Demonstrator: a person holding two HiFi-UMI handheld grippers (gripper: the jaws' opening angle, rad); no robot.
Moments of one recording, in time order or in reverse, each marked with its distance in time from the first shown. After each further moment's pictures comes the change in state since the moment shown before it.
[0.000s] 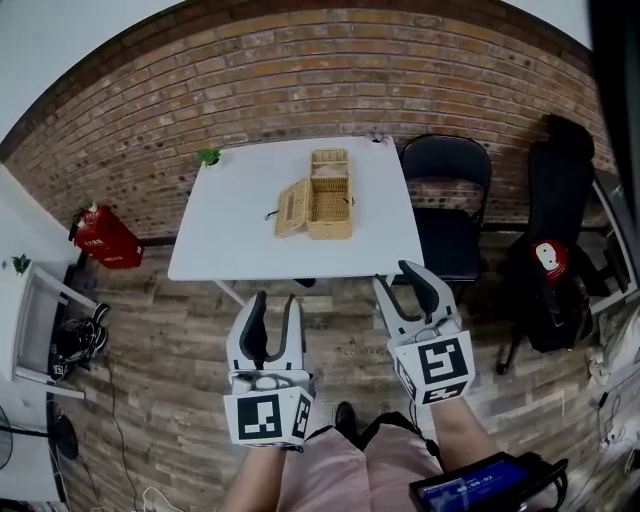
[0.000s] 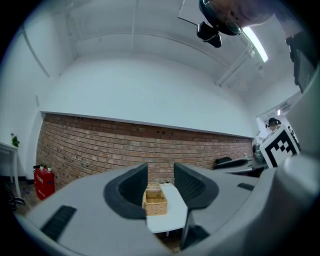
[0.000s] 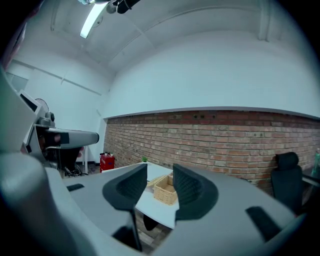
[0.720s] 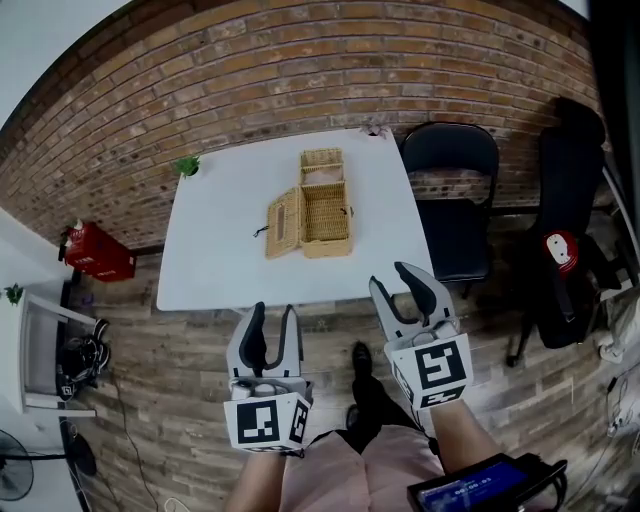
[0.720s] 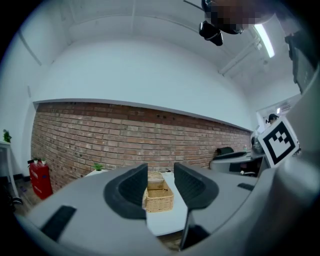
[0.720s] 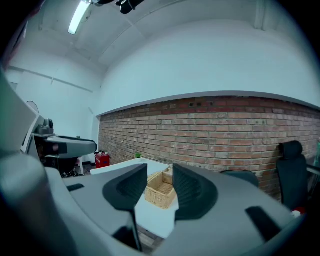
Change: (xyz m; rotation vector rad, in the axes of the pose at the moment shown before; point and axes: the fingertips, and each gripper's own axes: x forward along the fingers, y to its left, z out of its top) left arm 0.093 0.024 -0.058 -0.008 0.127 -0.042; right arm 0.087 -0.040 -0.031 0.061 0.054 -0.028
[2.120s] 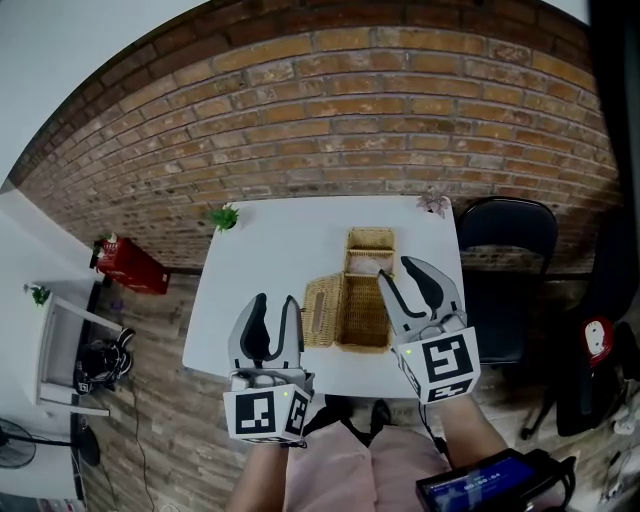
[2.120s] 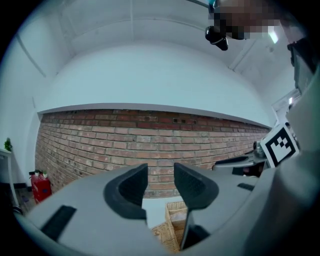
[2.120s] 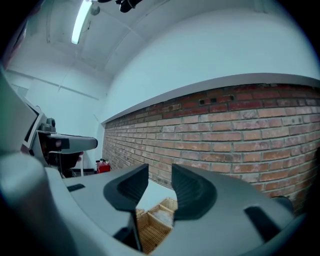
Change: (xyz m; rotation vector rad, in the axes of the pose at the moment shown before) left arm 0.188 0.086 0.063 0.033 -0.101 0.150; right arm 0.212 -0.073 0.074 -0.025 -0.103 0.148
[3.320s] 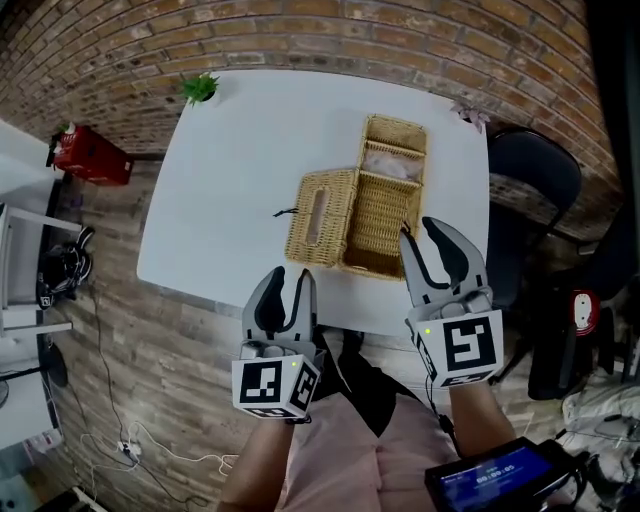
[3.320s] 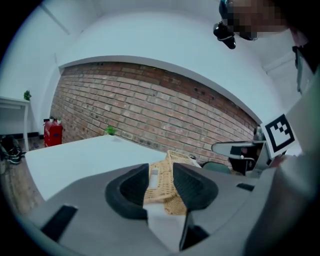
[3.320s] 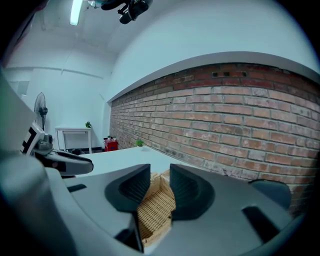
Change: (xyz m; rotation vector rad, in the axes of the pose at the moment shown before) left arm -0.059 0.010 -0.184 -0.305 0.324 0.061; right arm 0.003 0.047 -0.106 -0.064 0.235 0.059
